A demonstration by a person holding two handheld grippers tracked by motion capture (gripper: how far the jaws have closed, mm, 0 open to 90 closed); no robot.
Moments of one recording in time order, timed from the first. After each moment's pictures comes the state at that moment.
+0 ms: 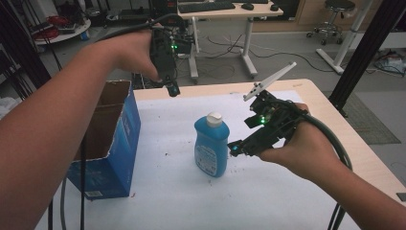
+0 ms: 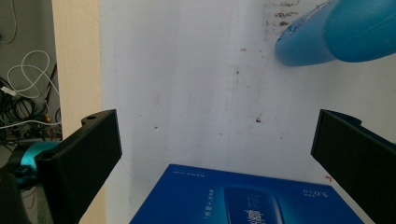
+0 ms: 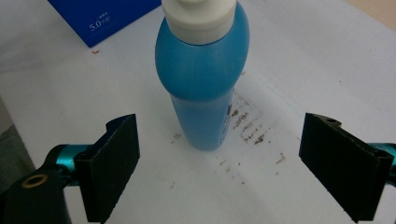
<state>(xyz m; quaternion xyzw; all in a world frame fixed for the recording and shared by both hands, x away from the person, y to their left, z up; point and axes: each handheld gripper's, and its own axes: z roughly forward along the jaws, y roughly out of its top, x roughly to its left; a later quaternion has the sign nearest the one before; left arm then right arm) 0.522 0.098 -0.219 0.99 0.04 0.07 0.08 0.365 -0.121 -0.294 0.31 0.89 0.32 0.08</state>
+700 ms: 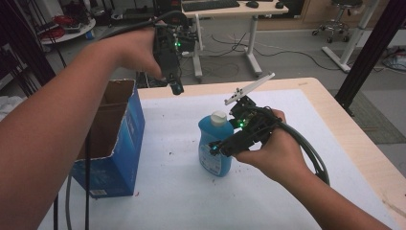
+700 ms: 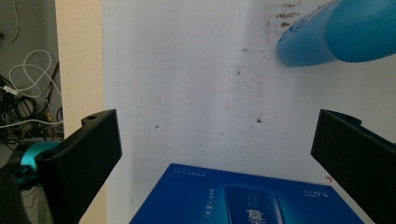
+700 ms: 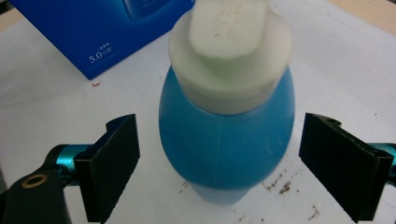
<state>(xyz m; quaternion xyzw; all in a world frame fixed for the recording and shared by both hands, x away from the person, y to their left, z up) 0.522 0.099 -0.218 0.99 0.05 0.07 0.08 0.380 -0.085 -0.324 0.31 0.87 0.37 0.09</state>
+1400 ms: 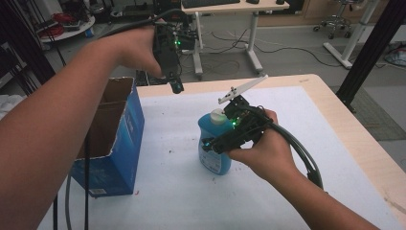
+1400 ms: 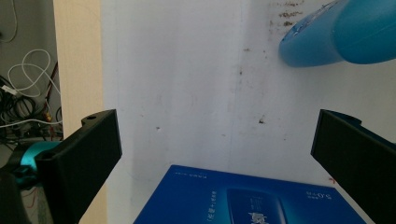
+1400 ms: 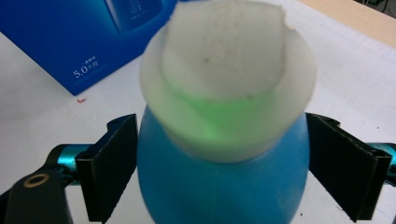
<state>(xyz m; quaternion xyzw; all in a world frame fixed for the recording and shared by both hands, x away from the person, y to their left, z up) 0.525 0.097 -0.222 0.99 0.05 0.07 0.08 0.387 -0.074 -0.337 0.32 0.86 0.39 0.10</state>
